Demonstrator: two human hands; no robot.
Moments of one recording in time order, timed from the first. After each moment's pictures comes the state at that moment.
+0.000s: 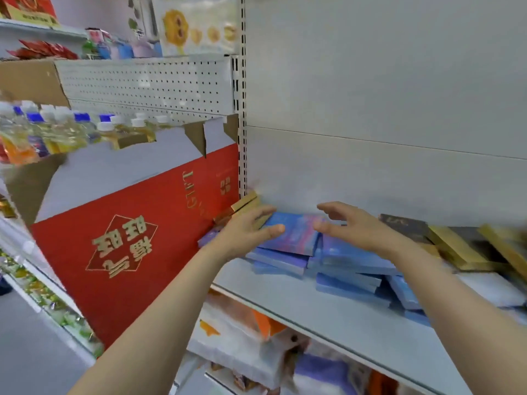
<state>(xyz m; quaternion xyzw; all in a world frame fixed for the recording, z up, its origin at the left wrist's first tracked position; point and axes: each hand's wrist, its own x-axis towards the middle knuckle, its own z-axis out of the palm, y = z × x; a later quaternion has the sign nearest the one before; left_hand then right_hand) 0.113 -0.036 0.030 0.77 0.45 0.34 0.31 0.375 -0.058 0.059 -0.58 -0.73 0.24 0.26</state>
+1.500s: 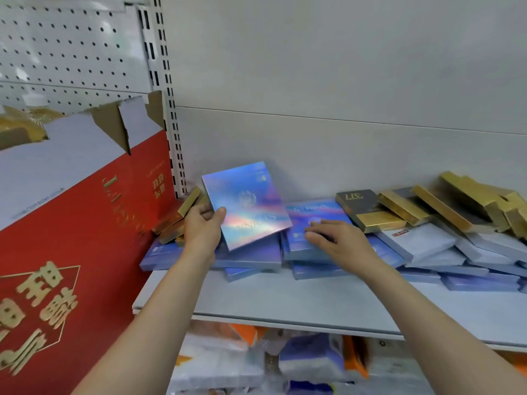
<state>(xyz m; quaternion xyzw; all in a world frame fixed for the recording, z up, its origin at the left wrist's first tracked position) 0.129 0.046 -0.013 0.47 0.48 0.52 0.52 0.368 -0.090 -0.009 -0.74 -0.61 0.04 0.26</state>
